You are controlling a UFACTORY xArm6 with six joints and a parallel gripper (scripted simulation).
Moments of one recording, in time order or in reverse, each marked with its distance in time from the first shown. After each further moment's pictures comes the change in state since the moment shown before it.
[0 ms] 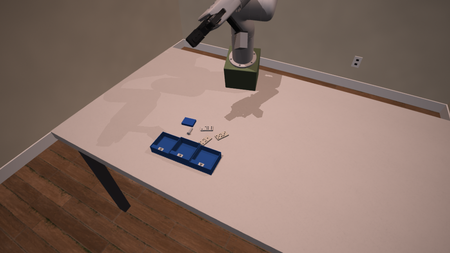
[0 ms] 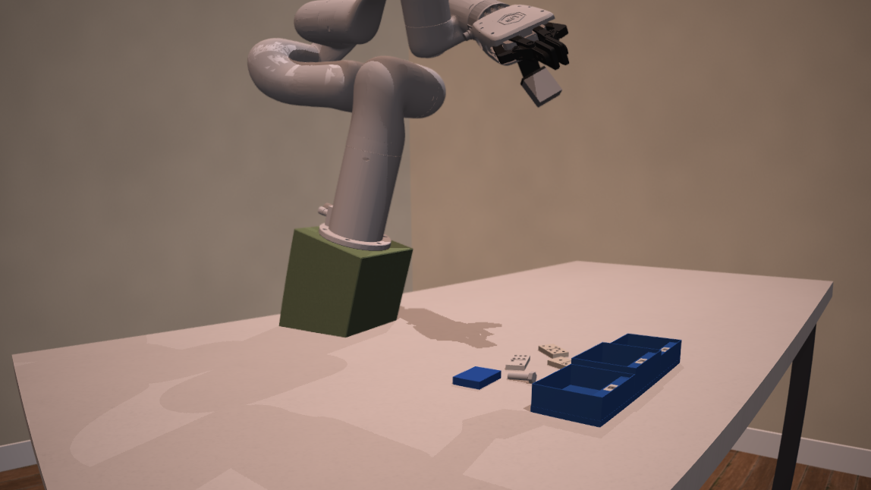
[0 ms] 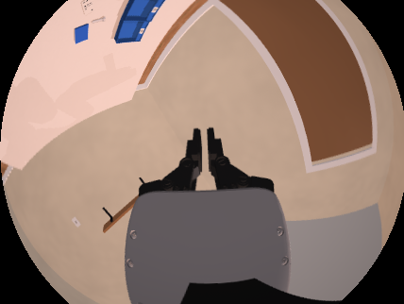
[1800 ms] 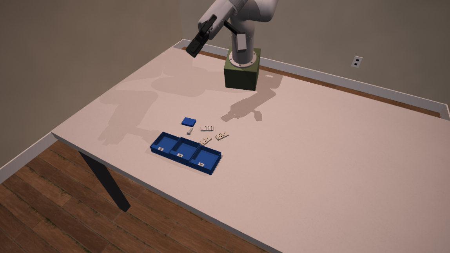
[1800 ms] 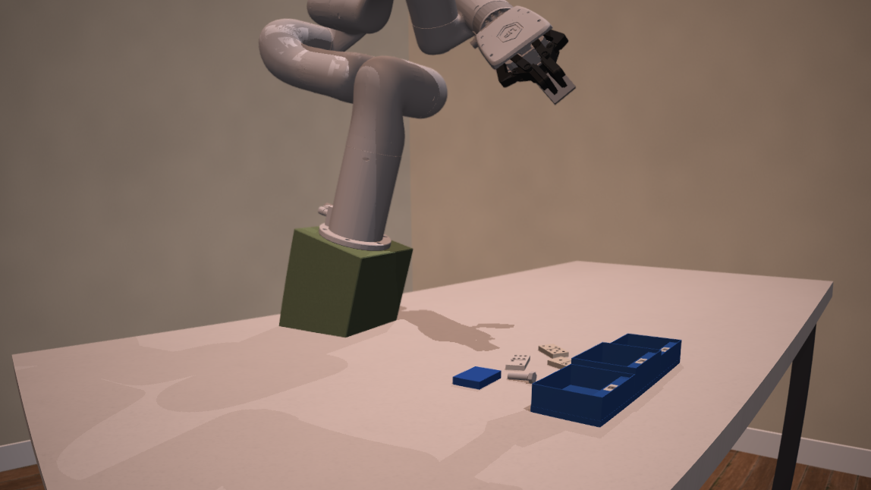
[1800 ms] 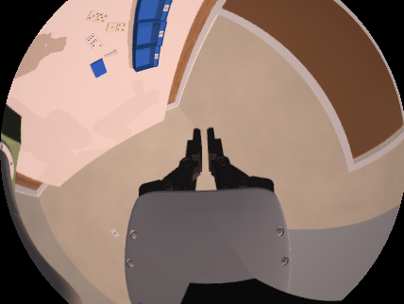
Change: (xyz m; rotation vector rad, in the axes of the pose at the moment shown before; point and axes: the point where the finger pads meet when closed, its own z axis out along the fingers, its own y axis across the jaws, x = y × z) arm 0.020 -0.021 0.016 0.143 0.105 0.298
